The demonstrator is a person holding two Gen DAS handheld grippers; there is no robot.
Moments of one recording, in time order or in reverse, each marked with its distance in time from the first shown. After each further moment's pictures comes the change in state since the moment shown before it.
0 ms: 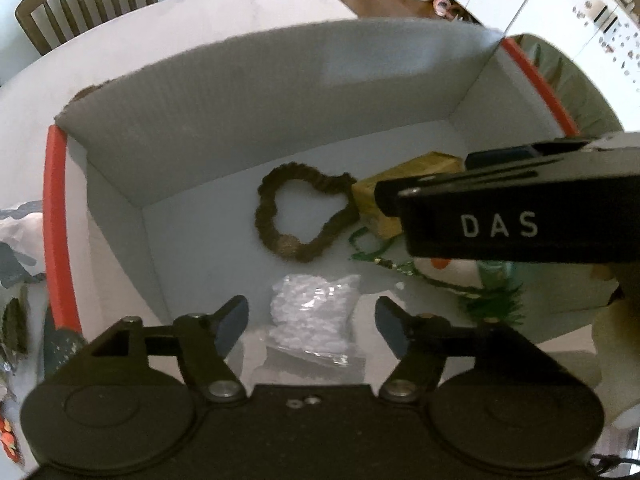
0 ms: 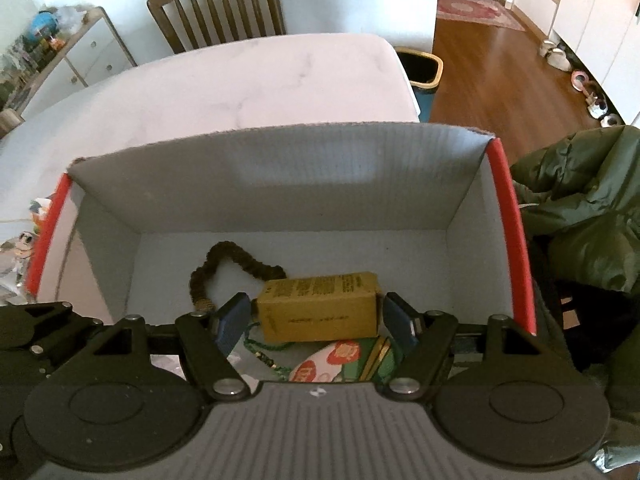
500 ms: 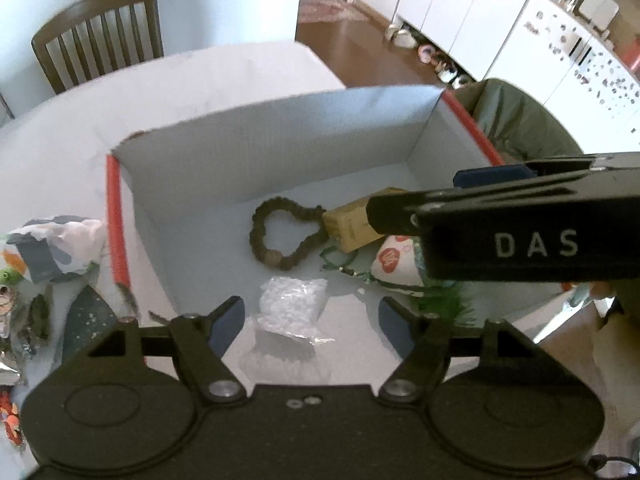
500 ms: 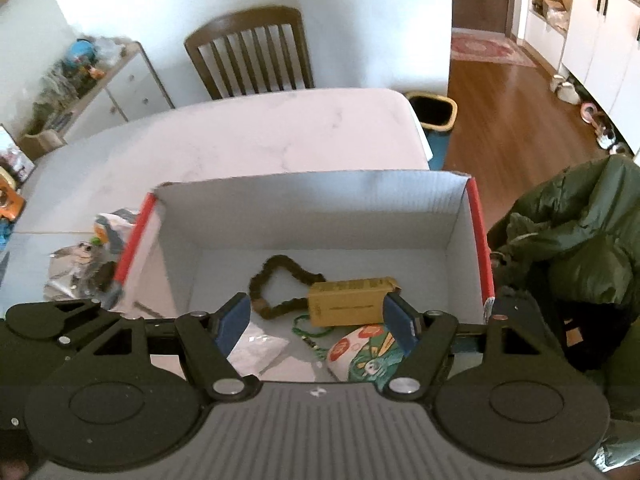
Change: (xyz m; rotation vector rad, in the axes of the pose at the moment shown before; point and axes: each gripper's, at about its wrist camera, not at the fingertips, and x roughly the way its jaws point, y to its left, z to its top) left arm -0.050 -0.034 -0.008 -0.007 -0.169 -0.019; right arm -0.076 0.016 -0.020 -0.025 -0.135 0.068
